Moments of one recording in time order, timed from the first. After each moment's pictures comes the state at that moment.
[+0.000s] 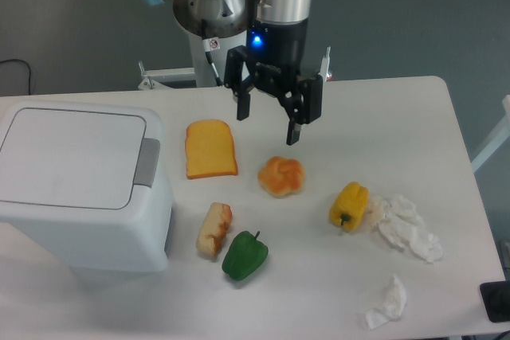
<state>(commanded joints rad) 2.49 -1.61 -1.58 -1.07 1.27 1.05</state>
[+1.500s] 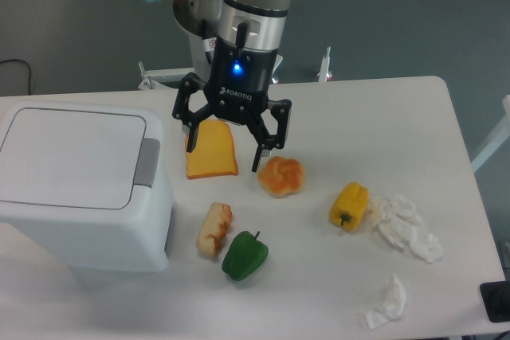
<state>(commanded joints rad) 2.45 -1.68 -1.54 -1.04 1.13 0.56</state>
